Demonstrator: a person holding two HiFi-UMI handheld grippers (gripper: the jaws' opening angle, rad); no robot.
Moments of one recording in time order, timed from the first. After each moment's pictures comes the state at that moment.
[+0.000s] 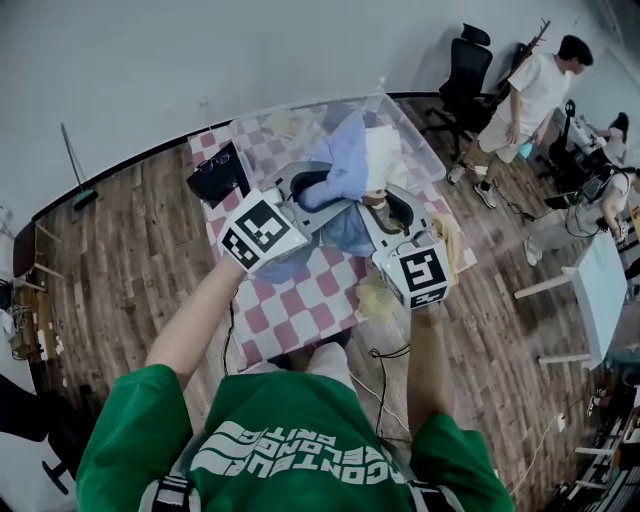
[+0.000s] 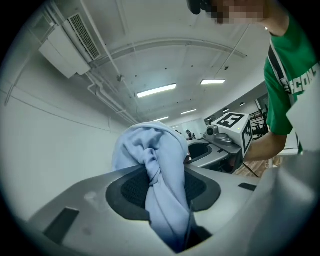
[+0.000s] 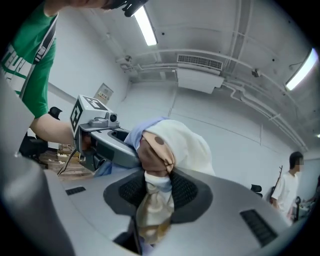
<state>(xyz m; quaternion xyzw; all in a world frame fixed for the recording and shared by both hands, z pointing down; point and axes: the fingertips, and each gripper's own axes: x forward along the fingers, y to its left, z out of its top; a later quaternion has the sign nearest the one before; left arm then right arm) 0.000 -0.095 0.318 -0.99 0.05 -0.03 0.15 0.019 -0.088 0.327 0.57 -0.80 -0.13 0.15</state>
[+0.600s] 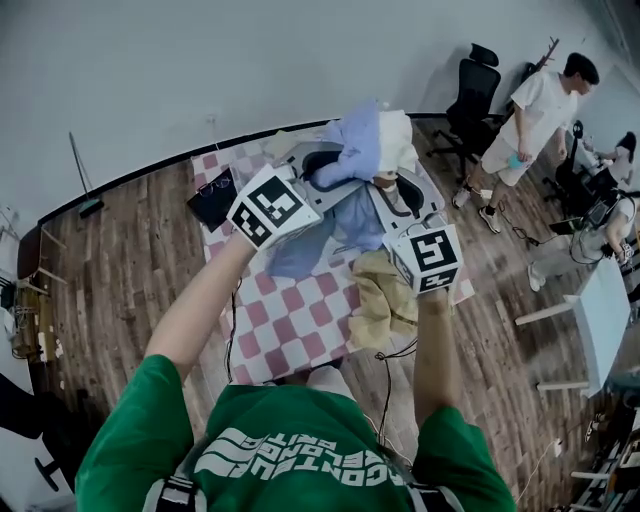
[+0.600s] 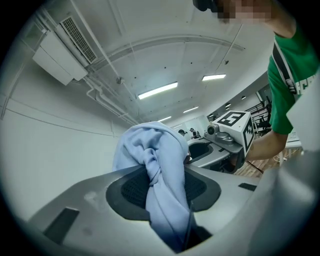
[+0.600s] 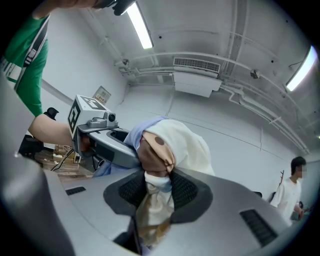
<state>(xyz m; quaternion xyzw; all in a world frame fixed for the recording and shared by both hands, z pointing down) 0.061 -0.168 0.261 -0.98 0.07 -0.03 0.18 0.081 -0.162 0.271 0.57 -0.80 -0.16 0.14</state>
